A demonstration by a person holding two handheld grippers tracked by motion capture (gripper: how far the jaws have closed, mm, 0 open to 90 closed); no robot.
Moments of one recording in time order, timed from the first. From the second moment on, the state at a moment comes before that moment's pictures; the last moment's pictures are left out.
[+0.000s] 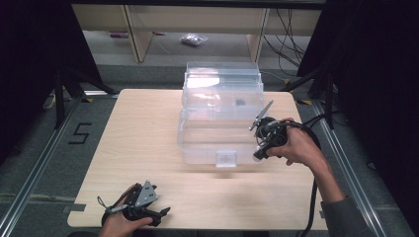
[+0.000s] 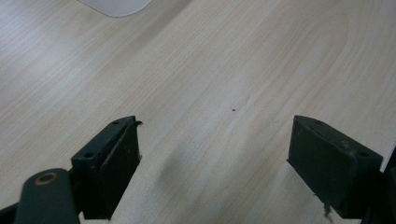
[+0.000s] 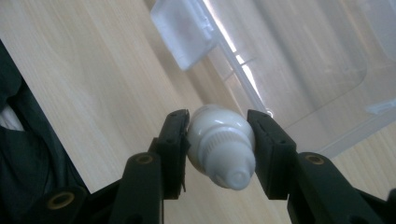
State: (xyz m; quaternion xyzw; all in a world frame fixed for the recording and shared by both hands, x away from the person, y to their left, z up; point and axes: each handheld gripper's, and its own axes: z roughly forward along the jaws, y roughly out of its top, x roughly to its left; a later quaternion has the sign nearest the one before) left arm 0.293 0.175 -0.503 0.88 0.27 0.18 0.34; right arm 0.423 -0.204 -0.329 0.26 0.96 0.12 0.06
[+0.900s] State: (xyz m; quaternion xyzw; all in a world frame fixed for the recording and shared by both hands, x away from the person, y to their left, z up) left arm 0.293 0.177 -0.502 0.89 0.26 0.18 0.33; right arm 0.489 -0.216 -0.340 0.33 0.94 0.10 0.06
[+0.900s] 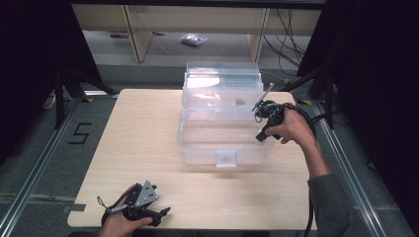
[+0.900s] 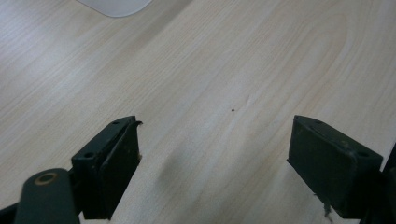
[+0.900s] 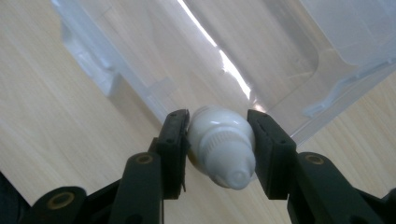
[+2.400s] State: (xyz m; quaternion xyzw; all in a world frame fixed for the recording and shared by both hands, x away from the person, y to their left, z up) left arm 0.291 0.173 -0.504 0.88 0.27 0.17 0.35; right arm 0.527 -0.203 -0.407 0.40 0.92 0.04 0.03
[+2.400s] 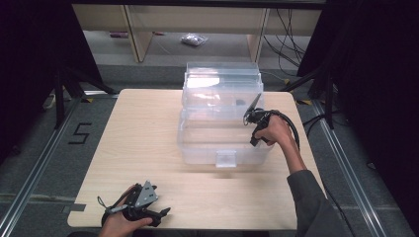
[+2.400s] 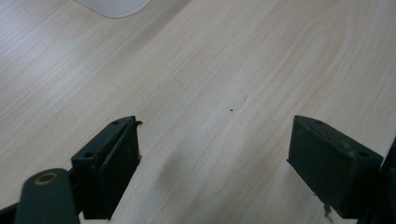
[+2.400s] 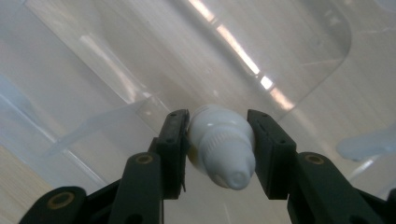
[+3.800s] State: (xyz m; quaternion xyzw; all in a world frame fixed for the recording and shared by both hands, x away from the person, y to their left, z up) left arm 0.292 0.174 -0.504 0.88 0.27 0.17 0.34; right arm 0.529 -0.201 -0.421 0.40 0.92 0.03 0.02
